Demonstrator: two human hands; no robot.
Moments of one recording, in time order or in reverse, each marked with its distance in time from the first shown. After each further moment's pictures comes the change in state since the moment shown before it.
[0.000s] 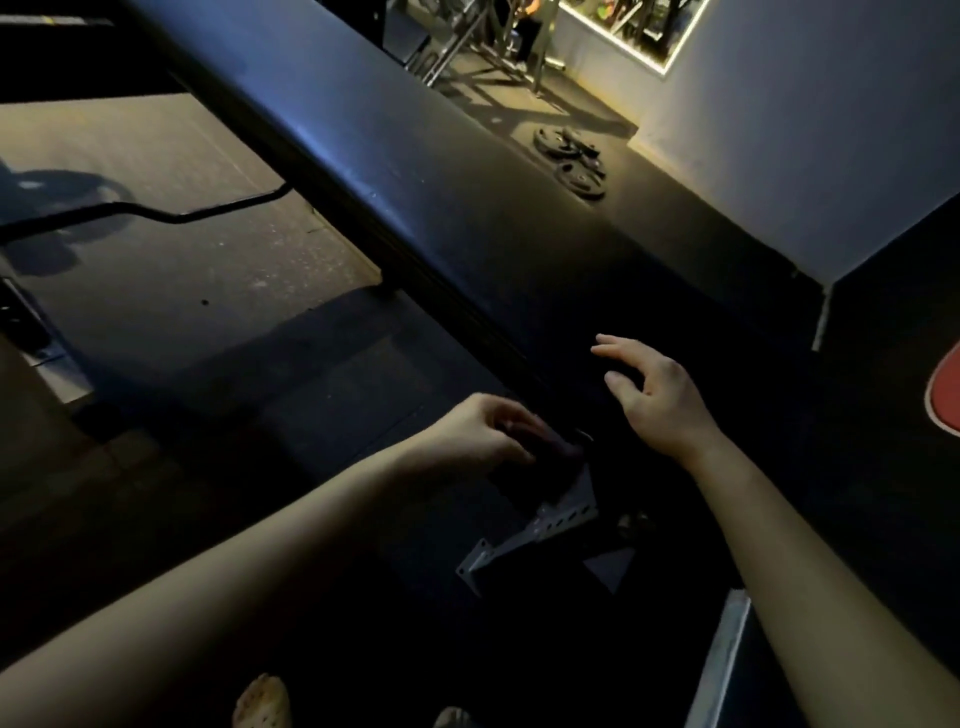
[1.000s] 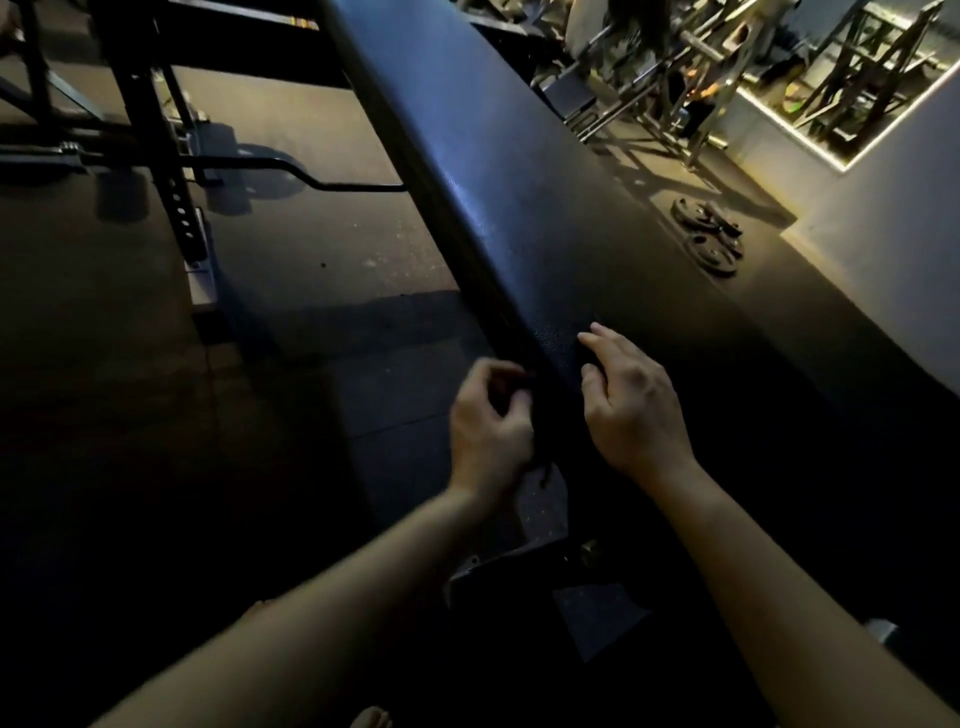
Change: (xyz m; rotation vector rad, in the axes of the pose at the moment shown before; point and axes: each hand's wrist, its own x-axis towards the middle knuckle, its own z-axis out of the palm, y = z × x) left_hand 0.035 -0.015 0.179 -0.198 1.166 0.321; right_hand -0.025 0.055 -0.004 -0.184 -0.012 -0.368
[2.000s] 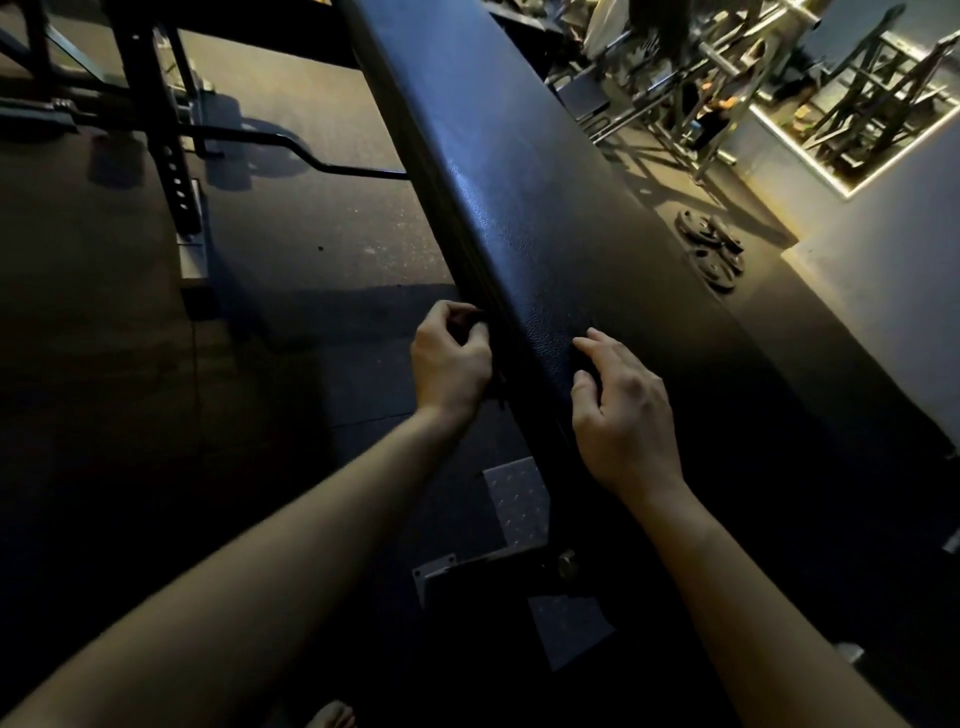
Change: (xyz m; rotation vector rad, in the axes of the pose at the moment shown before) left_hand 0.071 -0.002 -0.001 0.025 0.208 -0.056; right_hand 0.002 0.002 0.006 0.046 0.076 -0.031
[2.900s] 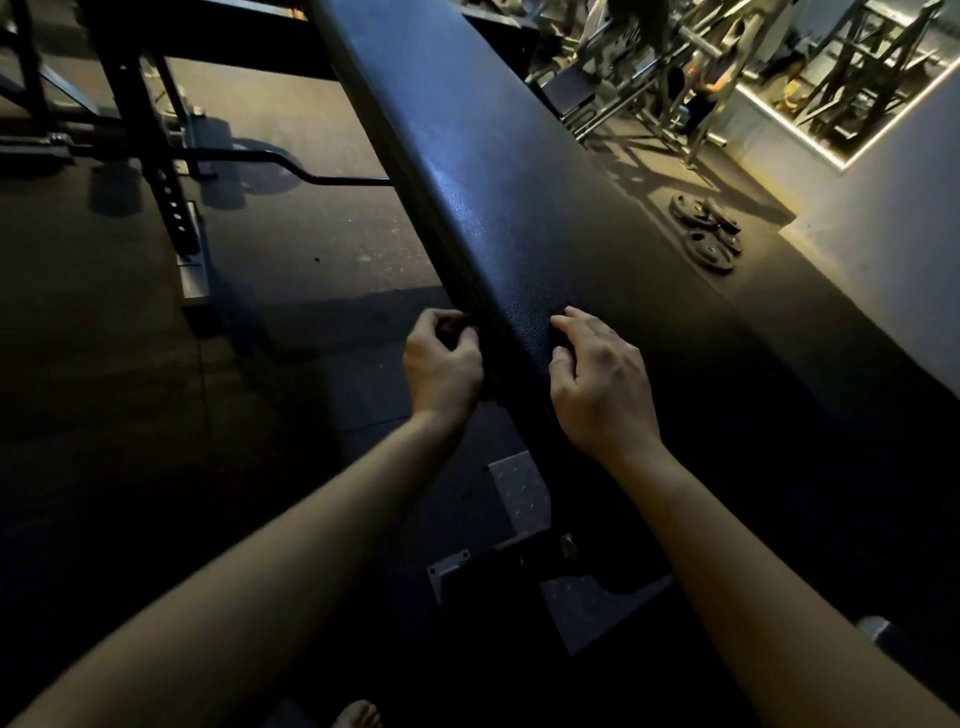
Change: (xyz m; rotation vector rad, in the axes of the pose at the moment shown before) left_hand -0.025 0.000 0.001 0.018 -0.001 -0.019; right_hand 0.002 0.003 0.003 -0.025 0.003 -0.011
